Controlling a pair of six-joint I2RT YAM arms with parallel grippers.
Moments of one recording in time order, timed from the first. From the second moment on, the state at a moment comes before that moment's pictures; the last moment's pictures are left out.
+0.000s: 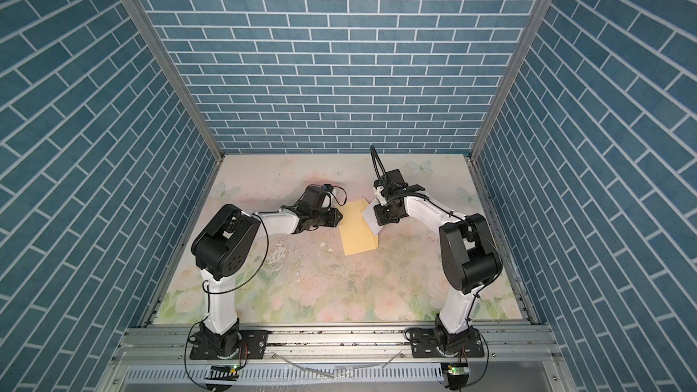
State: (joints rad) left arm -0.55 2.02 1.15 0.06 0.20 -0.39; right arm 0.44 1.78 1.25 -0.63 -0.16 -0.01
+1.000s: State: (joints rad) left arm -0.55 2.09 1.25 0.04 0.18 -0.36; right arm 0.44 1.86 1.23 -0.40 -0.23 -0.05
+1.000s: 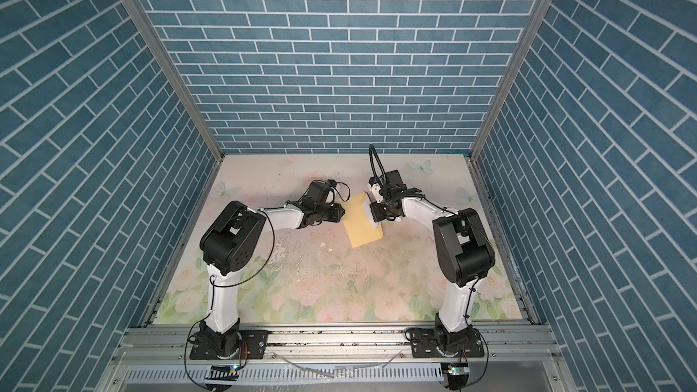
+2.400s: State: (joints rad) left arm -0.55 2.05 1.20 0.05 0.17 -0.38; right arm 0.44 1.86 1.14 -0.28 -0.27 0.32
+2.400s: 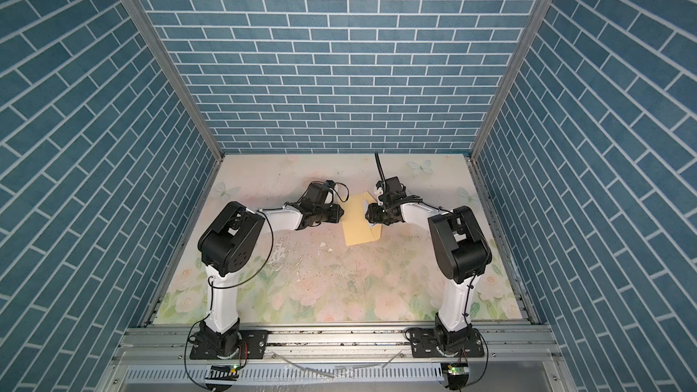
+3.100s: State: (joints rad) left arm -0.55 1.91 1.10 0.01 0.19 -0.42; right arm 0.47 1.92 1.29 -0.41 -0.19 0.31
